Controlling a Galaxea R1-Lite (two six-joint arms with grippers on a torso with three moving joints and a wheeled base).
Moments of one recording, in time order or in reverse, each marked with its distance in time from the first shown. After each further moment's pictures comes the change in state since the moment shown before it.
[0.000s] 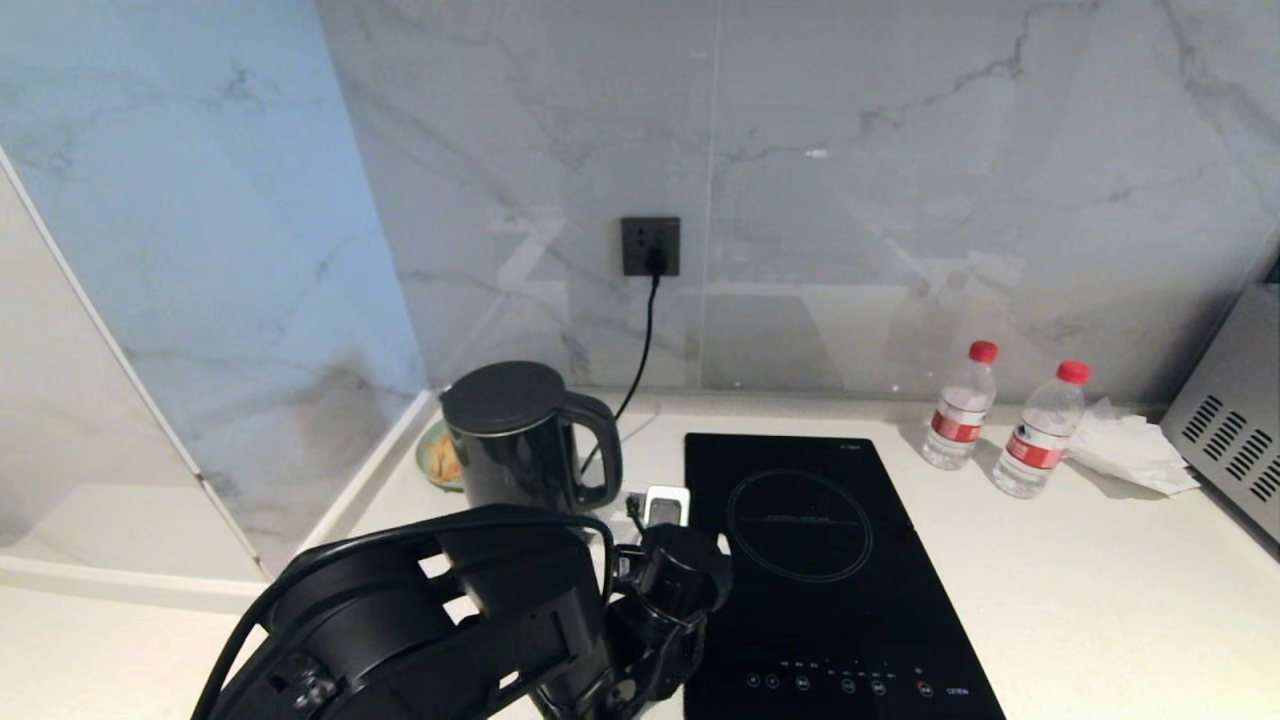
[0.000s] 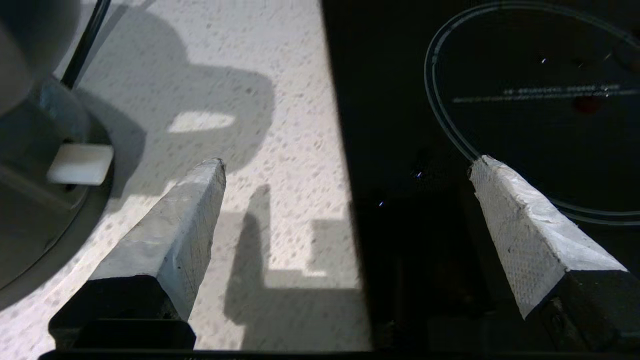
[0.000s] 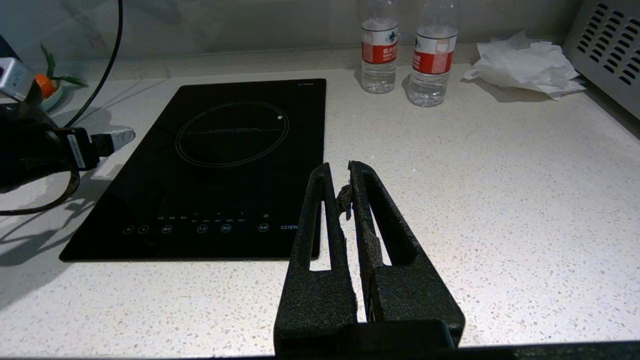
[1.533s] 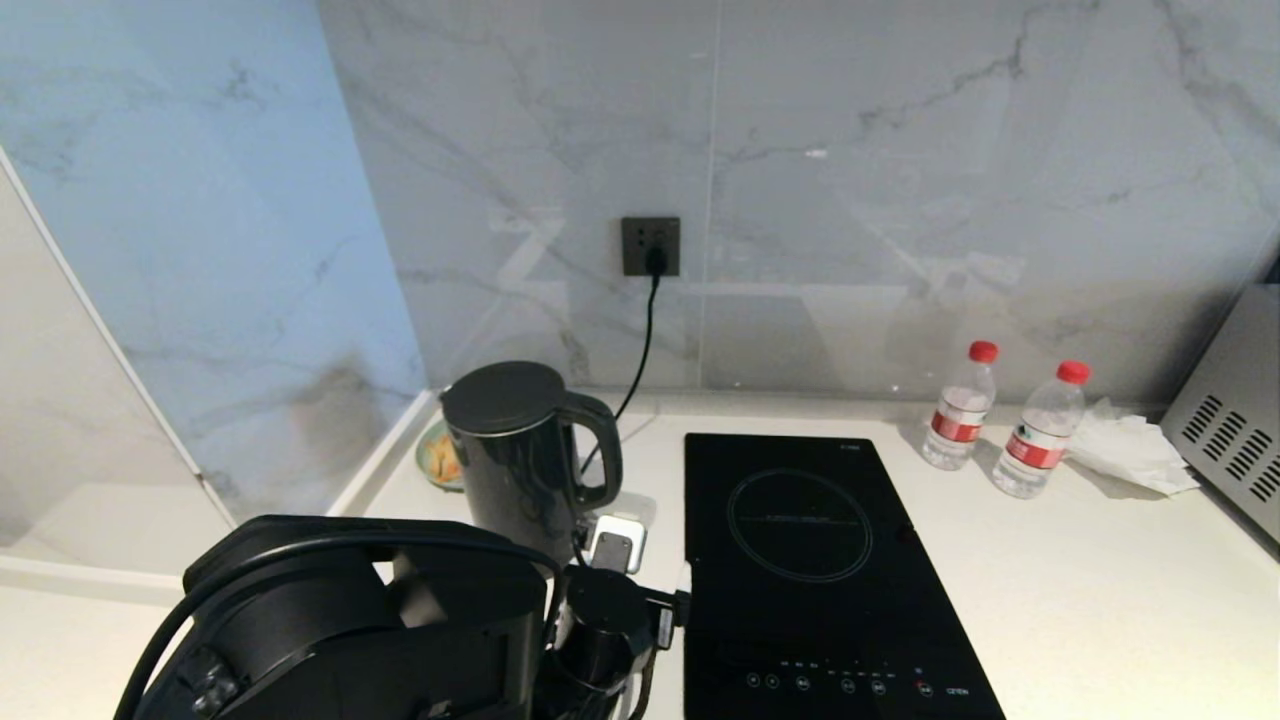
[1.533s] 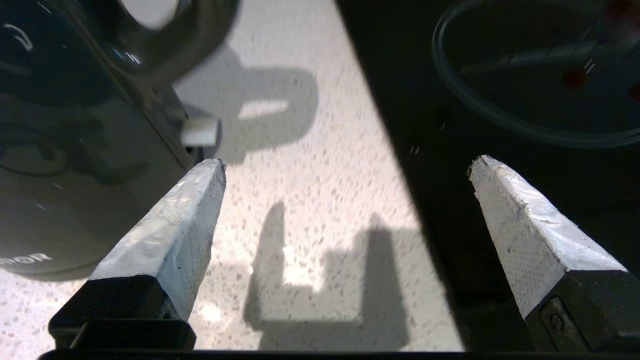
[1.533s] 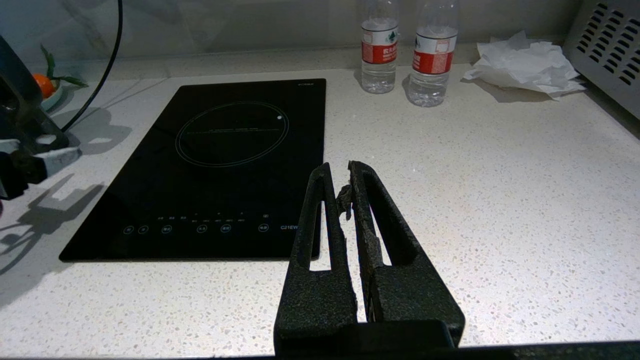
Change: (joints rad) left arm 0.003 -0.098 0.421 -0.398 -0.056 0.147; right arm 0.000 0.000 0.000 0.000 0.000 0.000
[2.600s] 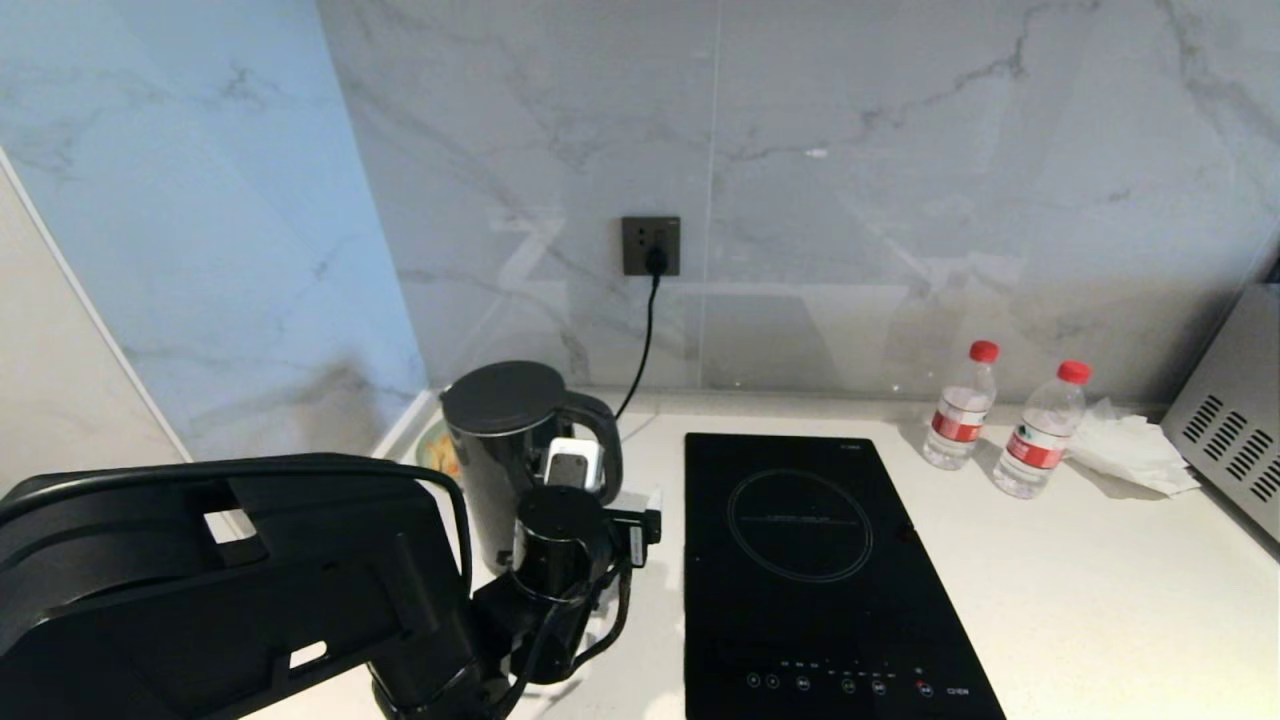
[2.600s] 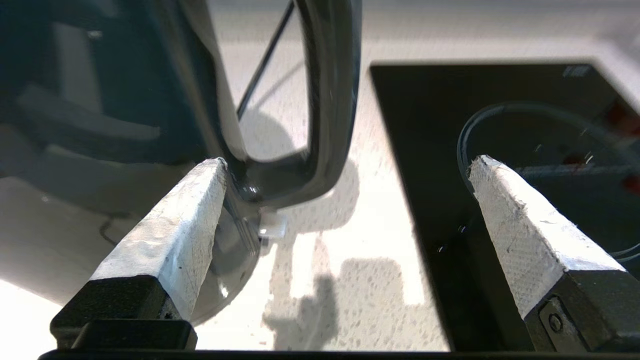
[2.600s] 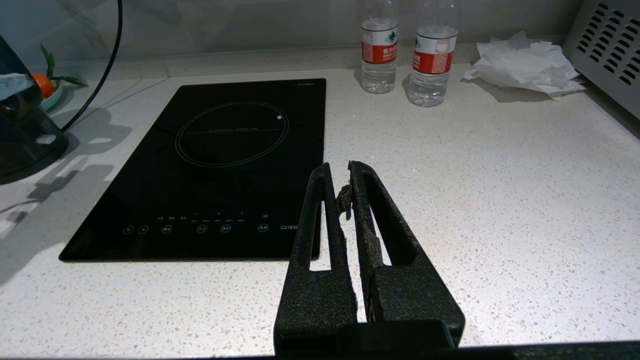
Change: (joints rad) left arm 0.095 -0.187 -0.021 0.088 -0.014 -0.025; right arm 0.000 0.000 0.000 0.000 -0.001 0.000
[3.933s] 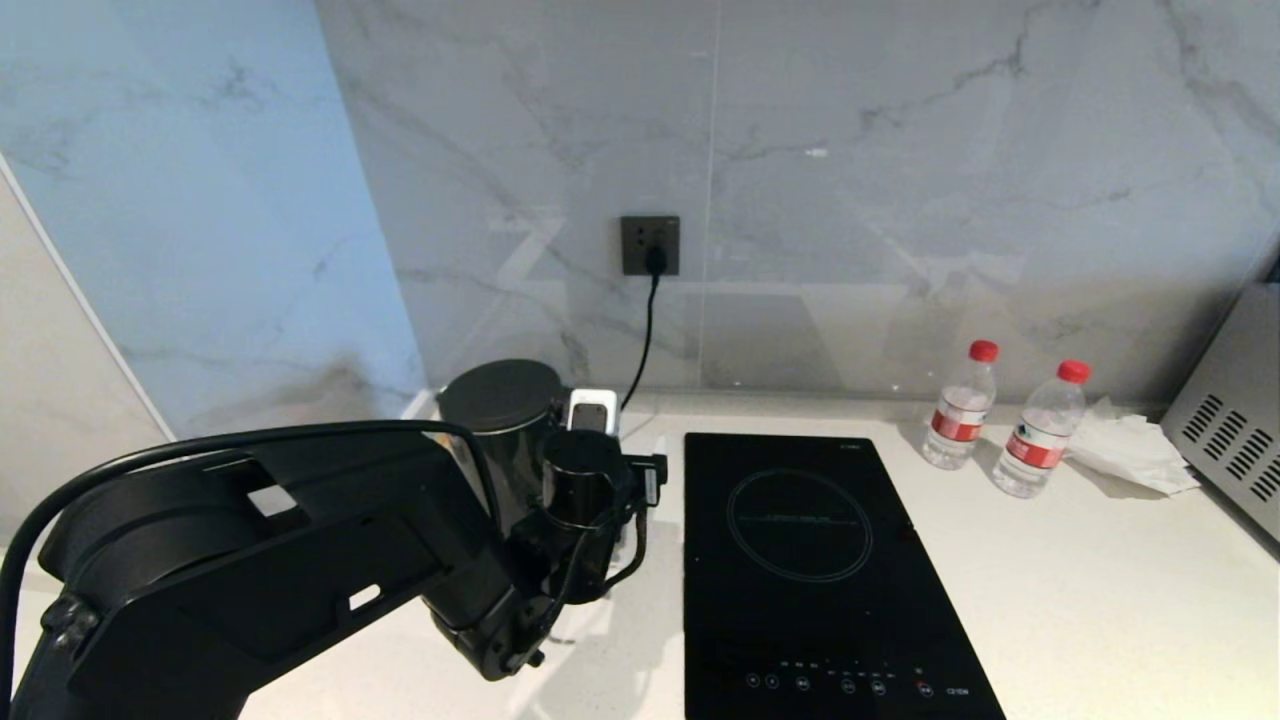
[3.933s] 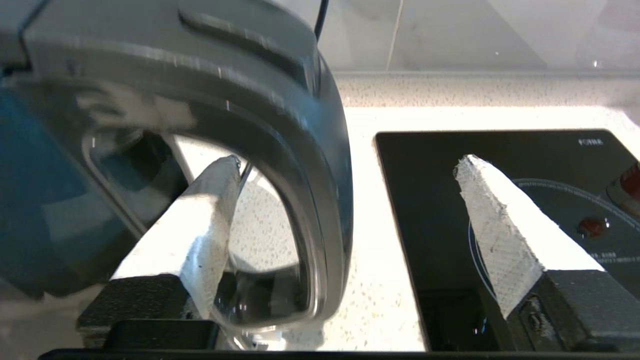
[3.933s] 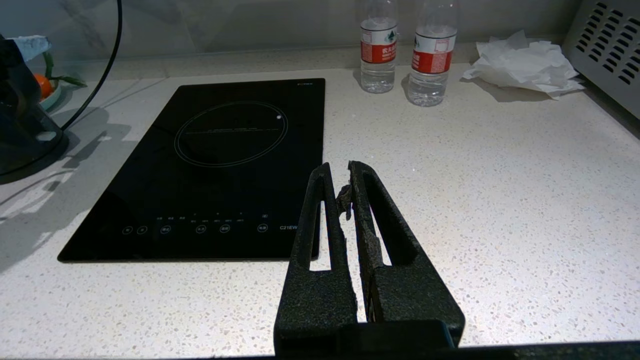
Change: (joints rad) left arm 0.068 0.073 -0.276 0.126 -0.001 0.054; right arm 0.000 0.000 0.000 0.000 0.001 0.000
